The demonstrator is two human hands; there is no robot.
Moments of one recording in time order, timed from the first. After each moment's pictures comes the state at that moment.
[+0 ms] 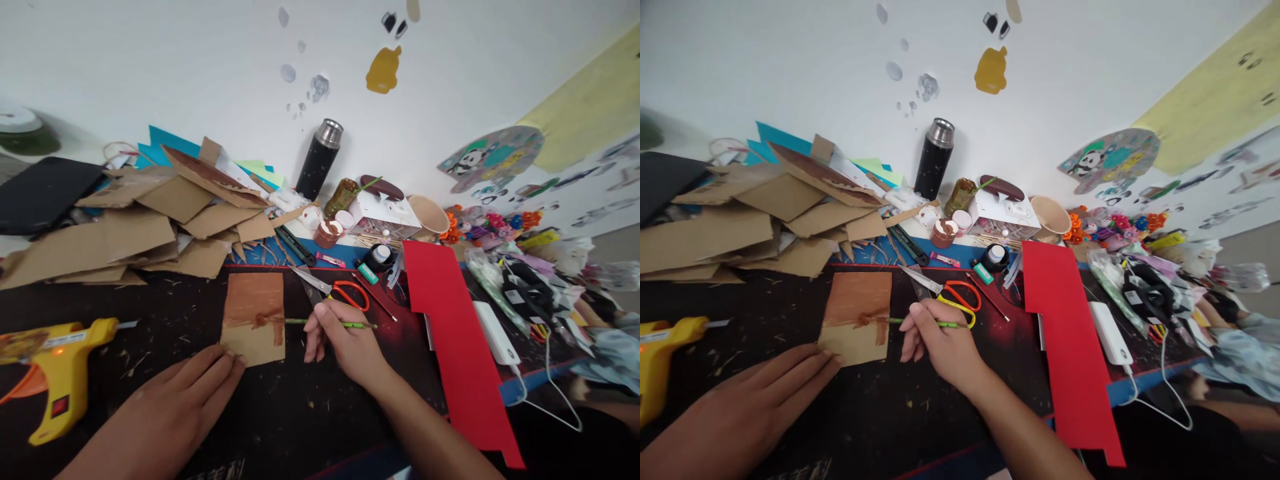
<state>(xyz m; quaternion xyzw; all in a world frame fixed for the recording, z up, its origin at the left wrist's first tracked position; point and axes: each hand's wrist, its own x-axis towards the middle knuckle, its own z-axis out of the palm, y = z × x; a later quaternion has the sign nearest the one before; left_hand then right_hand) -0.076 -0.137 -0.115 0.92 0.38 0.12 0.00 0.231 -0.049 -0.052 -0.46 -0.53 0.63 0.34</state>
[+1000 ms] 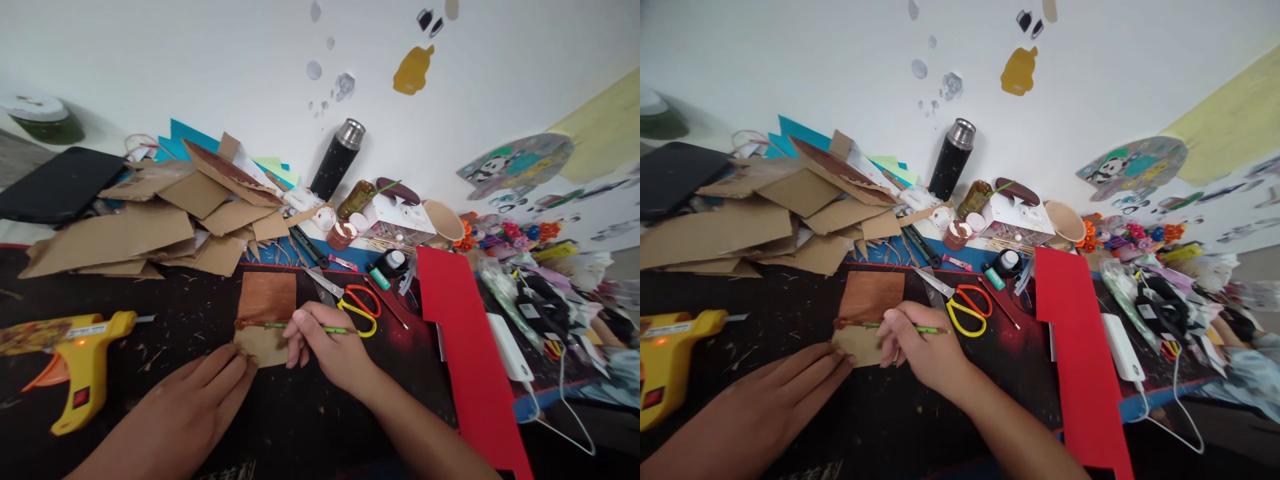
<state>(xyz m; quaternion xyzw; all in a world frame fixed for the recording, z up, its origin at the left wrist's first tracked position) -0.069 -0.141 -0.109 0.92 0.39 0.09 0.04 0.191 -0.045 -0.056 -0.43 -0.56 0.64 0.30</state>
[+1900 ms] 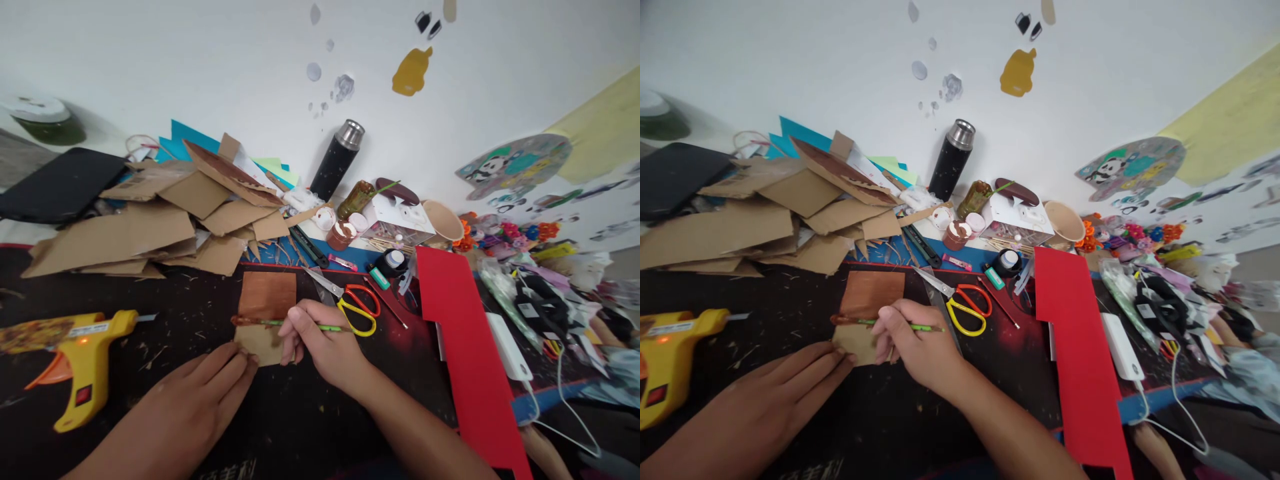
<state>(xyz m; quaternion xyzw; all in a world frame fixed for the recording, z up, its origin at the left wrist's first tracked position) -0.066 -0.141 -0.105 0.92 0.39 0.09 0.05 0.186 -0.044 -0.057 -0.42 -0.58 0.63 0.30</state>
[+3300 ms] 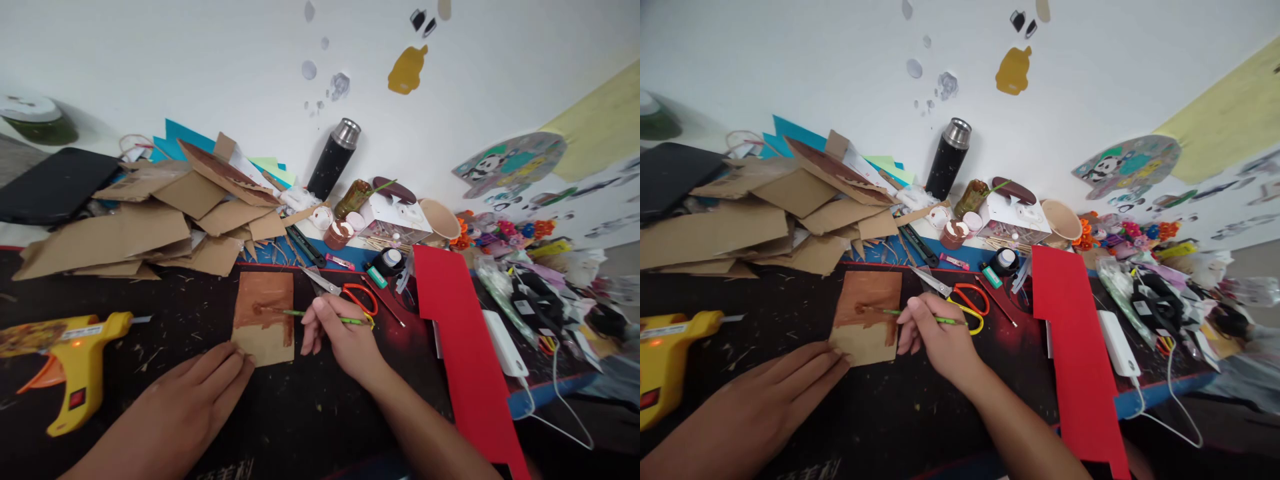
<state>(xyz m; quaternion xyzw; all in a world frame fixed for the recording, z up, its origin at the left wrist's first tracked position) -0.071 -0.140 -0.107 0.92 0.37 0.10 0.00 0.213 -0.038 -0.056 -0.45 -0.54 0.63 0.34</state>
